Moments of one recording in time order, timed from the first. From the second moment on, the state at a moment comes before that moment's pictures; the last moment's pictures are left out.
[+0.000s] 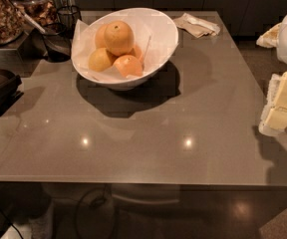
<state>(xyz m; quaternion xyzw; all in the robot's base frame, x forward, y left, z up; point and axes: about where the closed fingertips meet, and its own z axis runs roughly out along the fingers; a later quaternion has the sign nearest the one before) 0.438 -0.217 0.977 -0.60 0.78 -0.03 0.16</state>
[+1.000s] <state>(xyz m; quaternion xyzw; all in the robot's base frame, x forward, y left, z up) 0.454 -0.192 0.989 -0.60 0.78 -0.04 0.18</state>
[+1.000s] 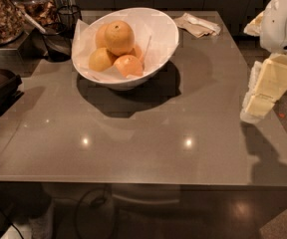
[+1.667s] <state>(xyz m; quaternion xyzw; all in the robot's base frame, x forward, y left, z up) 0.467 -0.166 0.995 -0.63 0.75 -0.02 0.20</state>
